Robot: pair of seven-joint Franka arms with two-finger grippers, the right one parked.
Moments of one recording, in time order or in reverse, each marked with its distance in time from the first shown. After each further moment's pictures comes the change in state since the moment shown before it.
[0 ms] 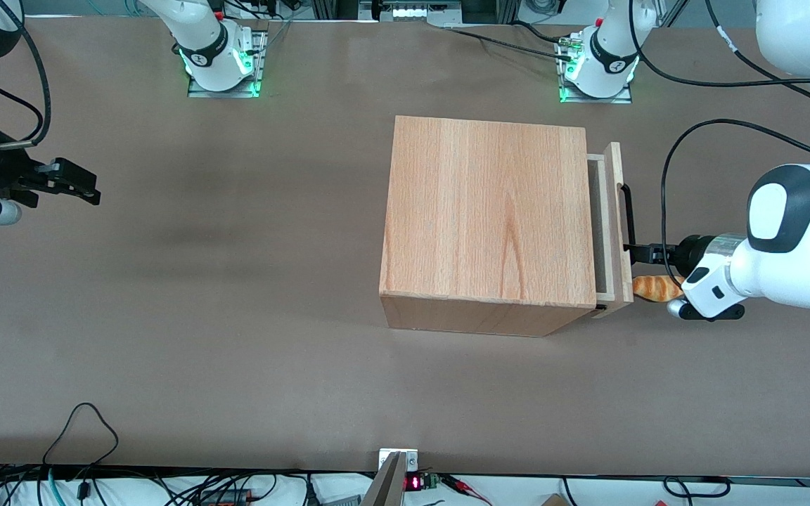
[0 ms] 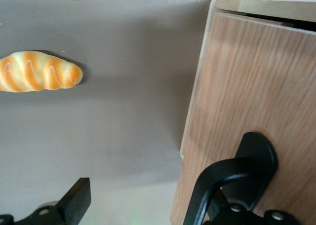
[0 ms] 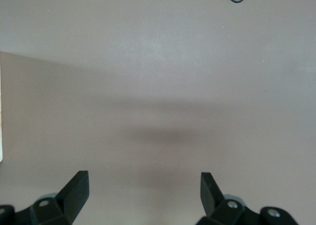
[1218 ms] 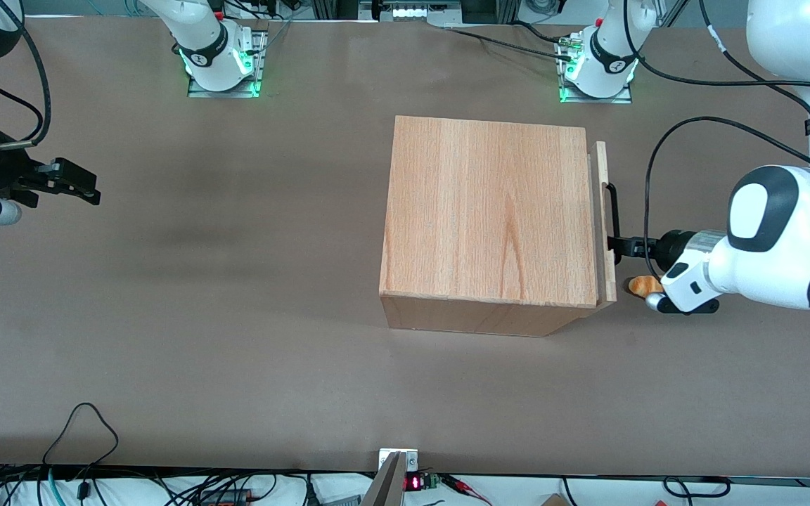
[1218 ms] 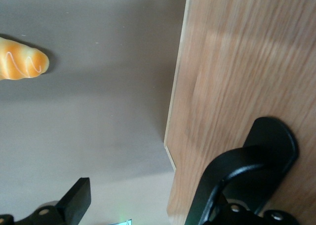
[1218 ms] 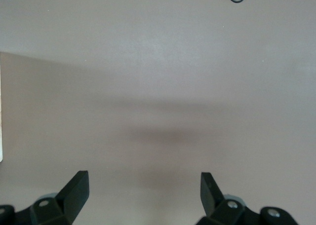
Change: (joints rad) arm -0.008 -0.007 -0.014 -0.045 -0.059 -0.007 0.000
